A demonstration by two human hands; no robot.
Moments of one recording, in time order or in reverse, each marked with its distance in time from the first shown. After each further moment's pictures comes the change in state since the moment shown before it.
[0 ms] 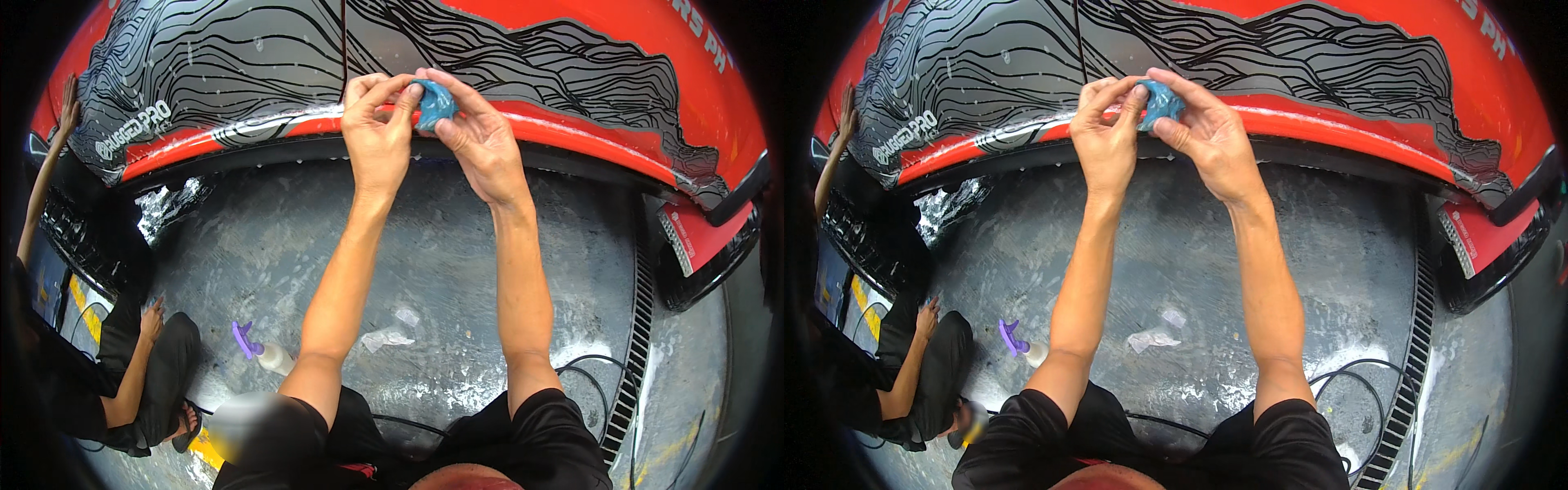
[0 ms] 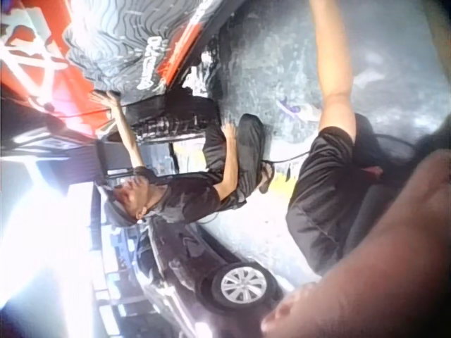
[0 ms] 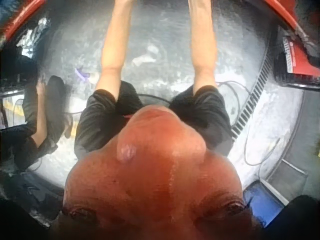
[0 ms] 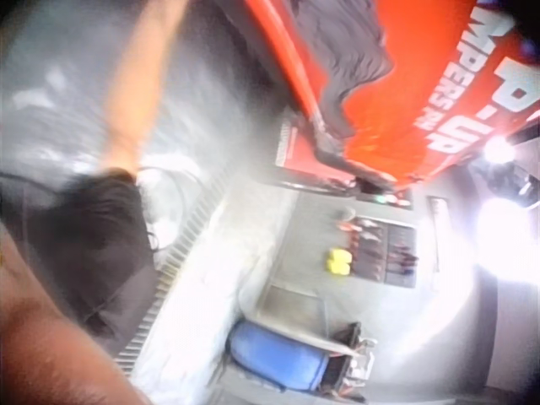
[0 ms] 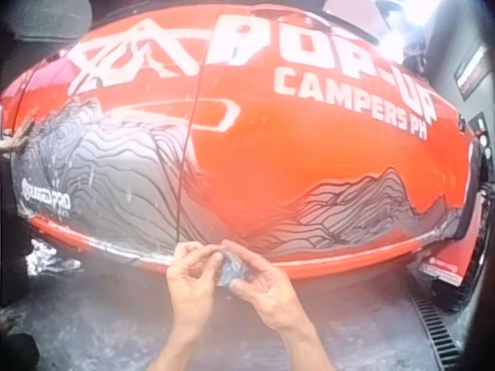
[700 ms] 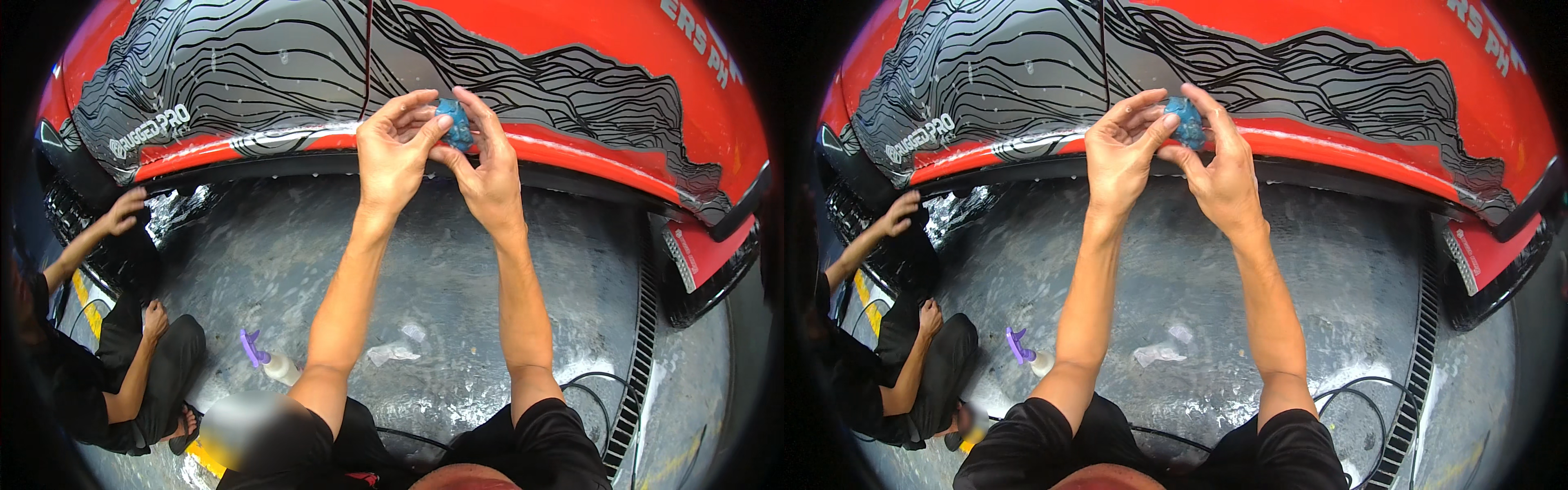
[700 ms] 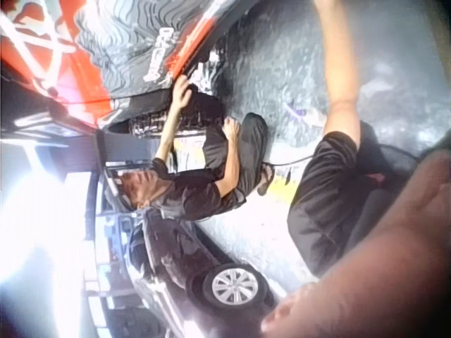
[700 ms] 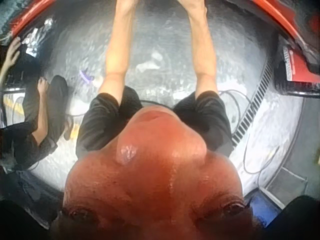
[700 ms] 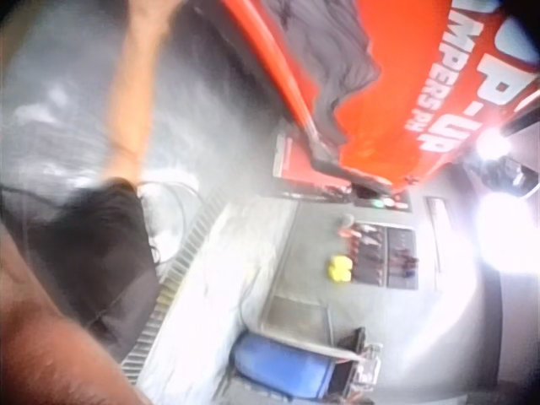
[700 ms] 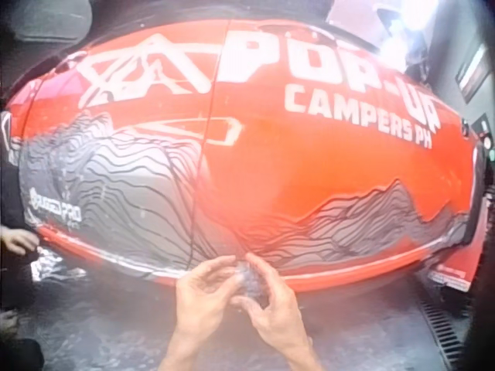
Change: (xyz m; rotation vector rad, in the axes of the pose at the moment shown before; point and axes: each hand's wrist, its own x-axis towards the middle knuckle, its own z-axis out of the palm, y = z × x) left_hand 0.009 0.031 -0.014 -0.438 -0.197 -0.488; right_hand -0.002 0.003 0.015 -0.744 0.208 -0.209
